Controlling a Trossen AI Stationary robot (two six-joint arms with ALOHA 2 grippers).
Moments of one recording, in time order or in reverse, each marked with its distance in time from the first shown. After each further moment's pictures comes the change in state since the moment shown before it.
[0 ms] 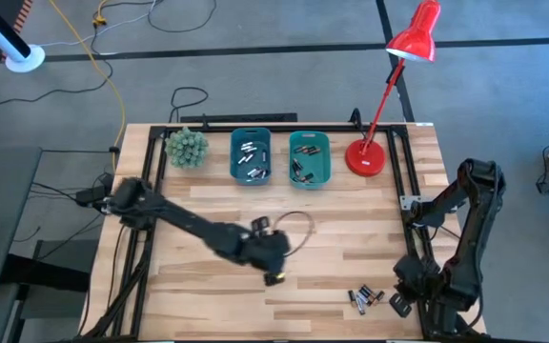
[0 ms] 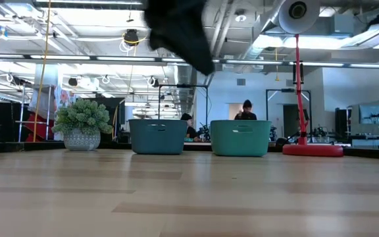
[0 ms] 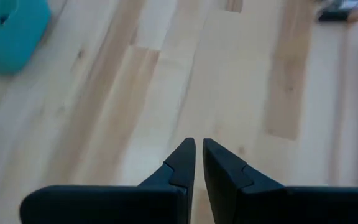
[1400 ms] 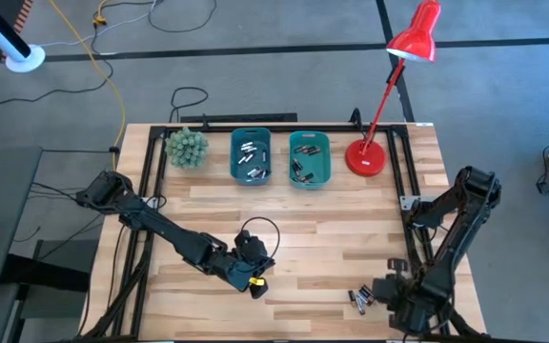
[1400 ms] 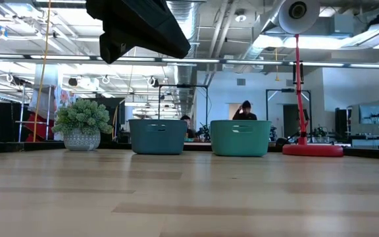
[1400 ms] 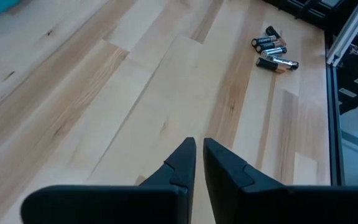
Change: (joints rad) left arm -0.129 -0.193 -0.397 0.467 -0.094 -0.264; right arm -0.176 0.097 -0.001 0.197 -0.189 -0.865
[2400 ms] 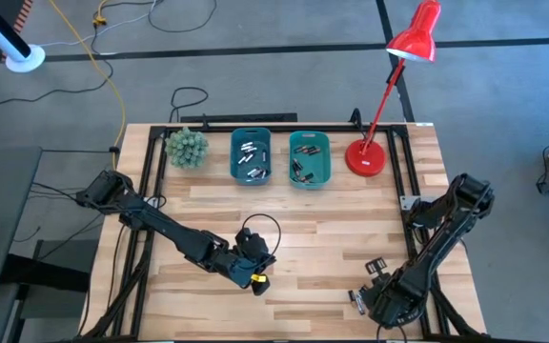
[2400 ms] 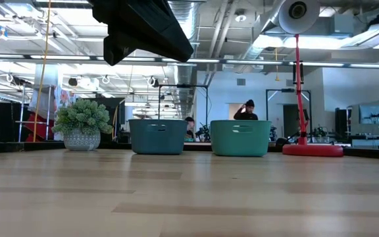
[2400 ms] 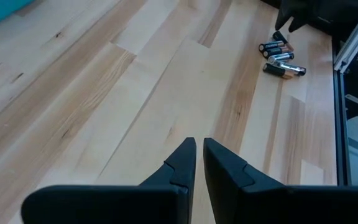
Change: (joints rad) left arm 0.017 0.001 0.000 0.000 0.000 -0.006; right arm -0.134 0.099 0.000 0.016 -0.199 -0.652
